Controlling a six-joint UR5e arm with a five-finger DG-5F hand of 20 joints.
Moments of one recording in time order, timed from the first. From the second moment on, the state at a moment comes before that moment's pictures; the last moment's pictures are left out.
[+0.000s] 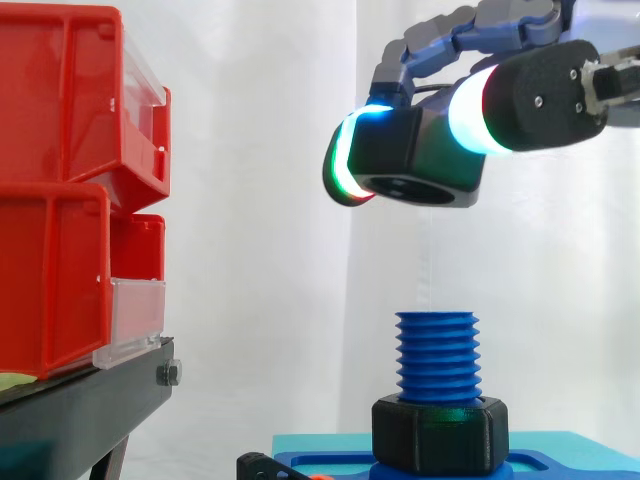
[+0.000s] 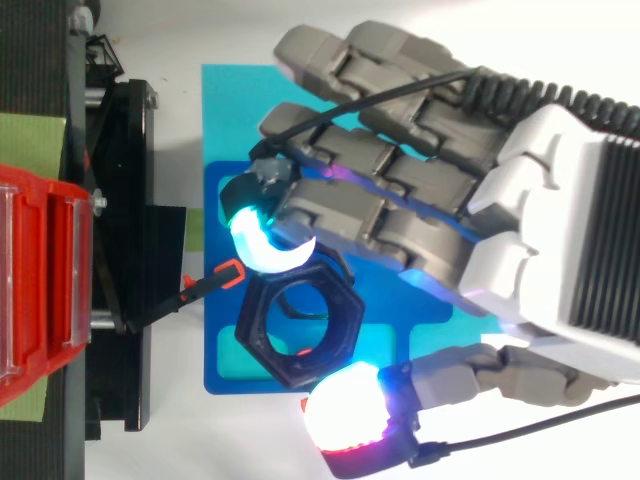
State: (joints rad) arm 0.31 -2.07 -1.32 -2.73 -1.06 -1.38
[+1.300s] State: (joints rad) arm 0.26 -2.10 -1.33 -2.81 -1.17 -1.37
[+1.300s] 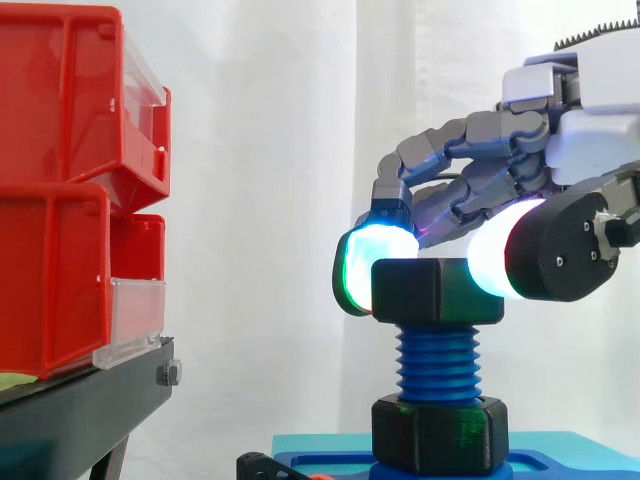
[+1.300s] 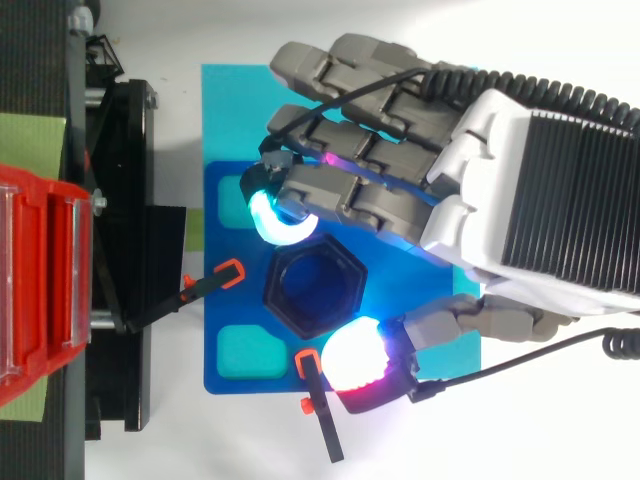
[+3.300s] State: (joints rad) arm 0.25 -2.10 -1.35 -2.78 -1.21 -1.37
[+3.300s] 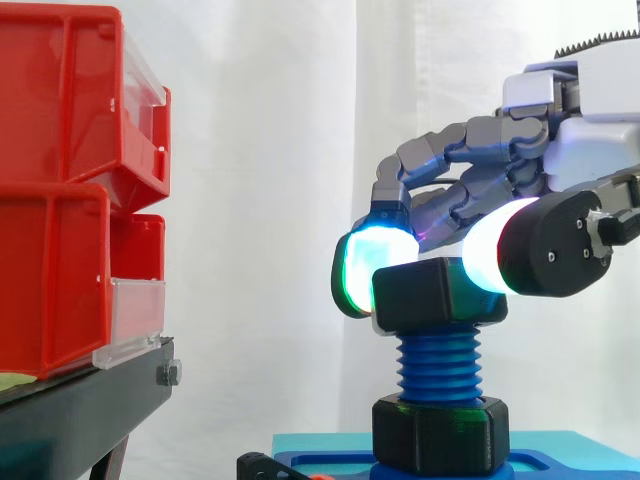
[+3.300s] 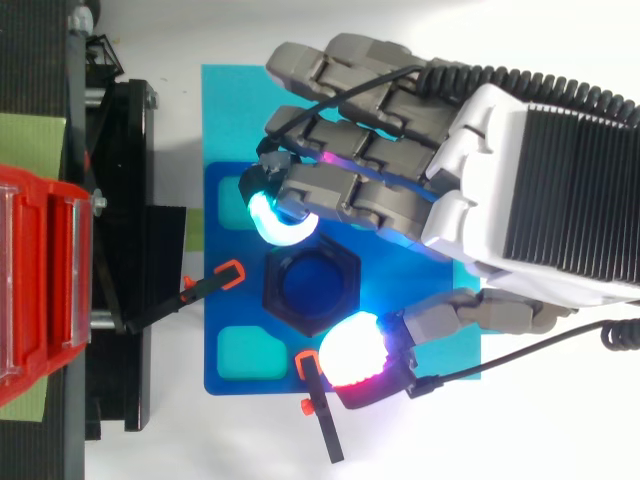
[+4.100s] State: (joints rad) arm 0.24 -2.10 -1.35 -2.78 -1.23 -1.37
